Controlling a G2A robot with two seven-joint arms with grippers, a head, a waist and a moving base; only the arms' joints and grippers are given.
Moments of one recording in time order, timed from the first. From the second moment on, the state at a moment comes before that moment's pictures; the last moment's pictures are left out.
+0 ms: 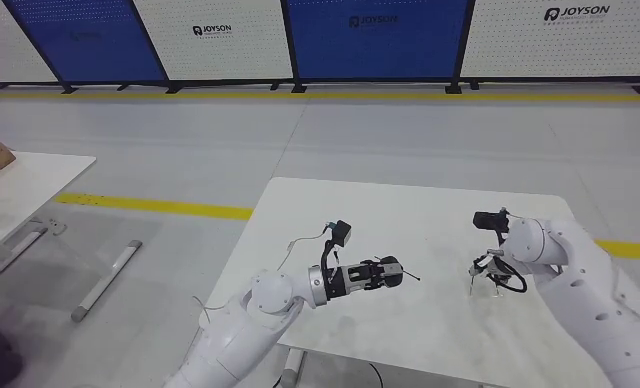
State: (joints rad) left arm 1.35 -1.19 -1.11 -1.65 -0.26 -0.18 -0.72; right arm -0.72 -1.08 0.82 -1.22 -0.71 0.32 1.39
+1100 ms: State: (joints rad) left arm 1.35 -1.19 -1.11 -1.65 -0.26 -0.18 -0.72; right arm -0.59 -1.20 0.68 -0.92 -0.66 0.26 1.38
